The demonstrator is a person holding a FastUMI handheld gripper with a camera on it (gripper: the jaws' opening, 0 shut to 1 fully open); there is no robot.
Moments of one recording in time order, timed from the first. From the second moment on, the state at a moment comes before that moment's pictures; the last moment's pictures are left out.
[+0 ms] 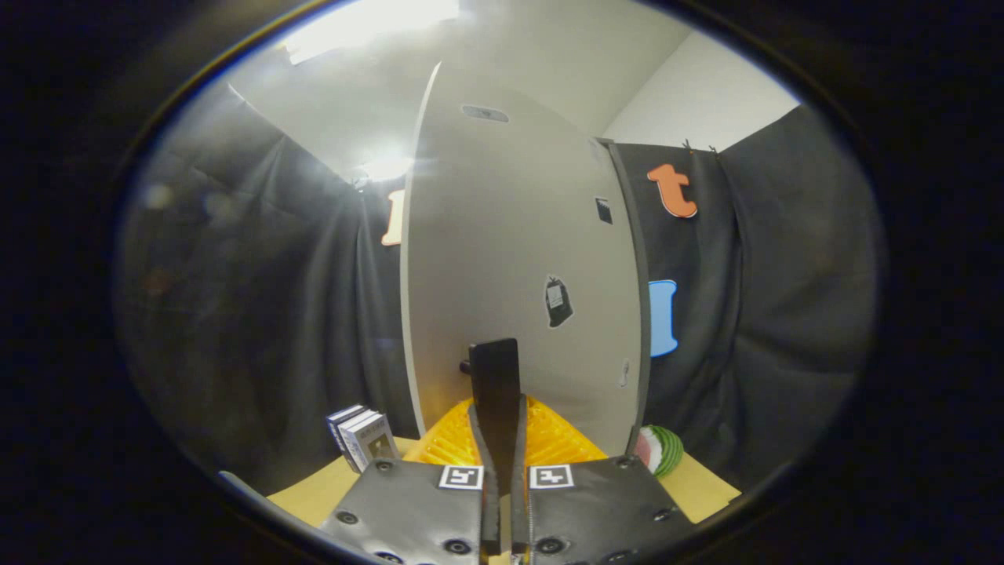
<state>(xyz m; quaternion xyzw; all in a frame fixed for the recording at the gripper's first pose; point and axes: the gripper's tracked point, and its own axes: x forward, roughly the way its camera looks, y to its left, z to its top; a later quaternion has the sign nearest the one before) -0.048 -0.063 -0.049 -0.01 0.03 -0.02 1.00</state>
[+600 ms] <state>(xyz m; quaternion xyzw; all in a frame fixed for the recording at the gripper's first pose) -0.108 -0.178 -0.027 0.00 0.03 -0.04 1.00</state>
